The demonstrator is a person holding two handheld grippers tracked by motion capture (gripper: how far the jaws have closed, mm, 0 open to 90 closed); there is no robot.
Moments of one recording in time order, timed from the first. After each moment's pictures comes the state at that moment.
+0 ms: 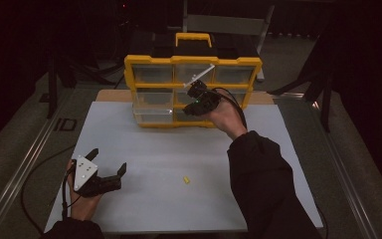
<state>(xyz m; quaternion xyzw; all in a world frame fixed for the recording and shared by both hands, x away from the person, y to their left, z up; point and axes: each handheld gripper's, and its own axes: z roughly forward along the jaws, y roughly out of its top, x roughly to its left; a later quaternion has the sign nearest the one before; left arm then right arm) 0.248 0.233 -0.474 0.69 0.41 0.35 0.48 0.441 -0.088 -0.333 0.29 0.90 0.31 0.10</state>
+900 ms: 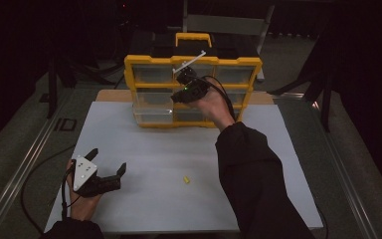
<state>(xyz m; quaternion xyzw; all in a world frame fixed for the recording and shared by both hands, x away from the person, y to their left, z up) 0.248 0.234 -0.473 0.68 0.42 0.35 0.49 0.461 -0.059 -0.313 0.30 0.88 0.35 0.10</state>
